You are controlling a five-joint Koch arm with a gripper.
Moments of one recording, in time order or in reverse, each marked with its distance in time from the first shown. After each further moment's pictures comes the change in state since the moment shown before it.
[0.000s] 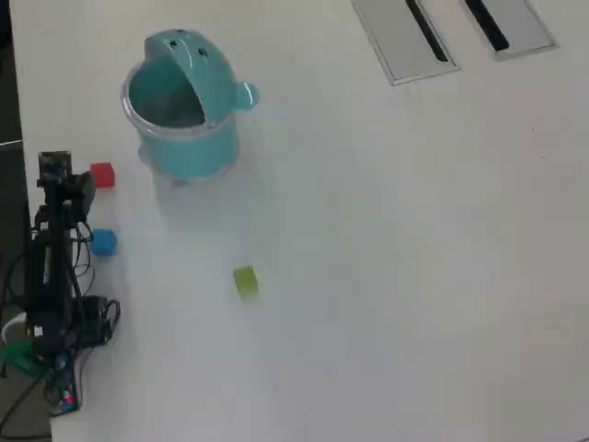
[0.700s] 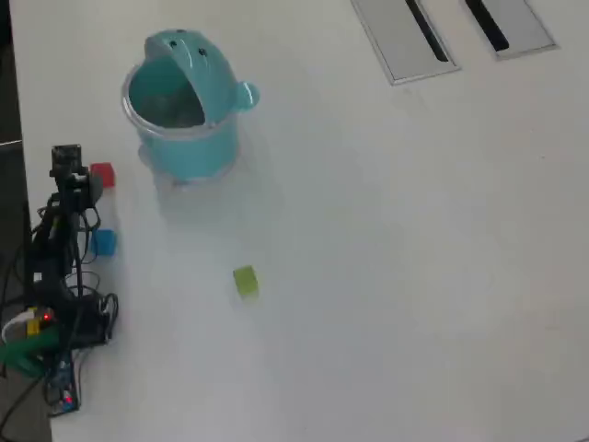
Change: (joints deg) arm -1.7 -24.4 -0.3 -15.1 -0.4
